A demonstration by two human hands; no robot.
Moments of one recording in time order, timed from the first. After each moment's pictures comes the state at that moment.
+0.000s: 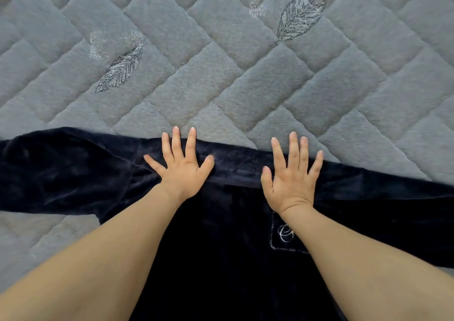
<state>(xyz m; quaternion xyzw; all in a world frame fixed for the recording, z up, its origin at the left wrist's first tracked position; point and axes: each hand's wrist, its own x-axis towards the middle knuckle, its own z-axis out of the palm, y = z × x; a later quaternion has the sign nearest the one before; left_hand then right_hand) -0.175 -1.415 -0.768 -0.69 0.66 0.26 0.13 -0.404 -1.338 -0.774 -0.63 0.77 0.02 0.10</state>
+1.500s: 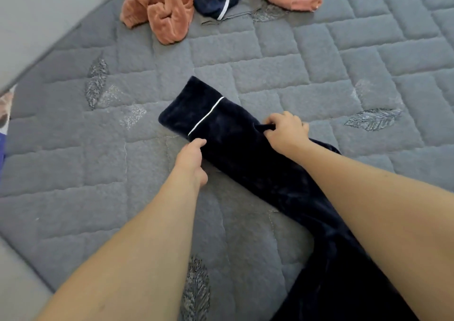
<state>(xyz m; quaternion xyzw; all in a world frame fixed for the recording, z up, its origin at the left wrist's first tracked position) 0.267 -1.406 -0.718 -0.70 -0.13 0.52 -0.47 0.093 -1.528 -0.702 -0.77 0.58 0.04 0.25</state>
